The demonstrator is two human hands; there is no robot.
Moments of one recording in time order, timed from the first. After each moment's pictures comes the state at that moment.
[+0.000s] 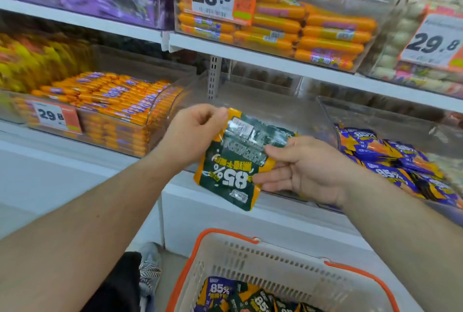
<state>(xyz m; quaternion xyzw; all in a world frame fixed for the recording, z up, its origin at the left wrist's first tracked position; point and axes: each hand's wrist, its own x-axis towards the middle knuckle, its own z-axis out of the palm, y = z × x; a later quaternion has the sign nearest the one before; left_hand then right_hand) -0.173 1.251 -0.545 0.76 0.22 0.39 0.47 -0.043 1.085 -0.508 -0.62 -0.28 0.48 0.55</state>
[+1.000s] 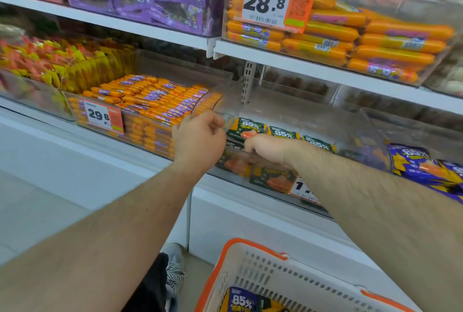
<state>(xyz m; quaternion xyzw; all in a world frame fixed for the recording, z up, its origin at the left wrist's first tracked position) -0.187 1.295 -0.570 0.76 0.42 0.43 0.22 -0.041 1.237 -0.541 -0.80 -0.47 0.33 0.16</state>
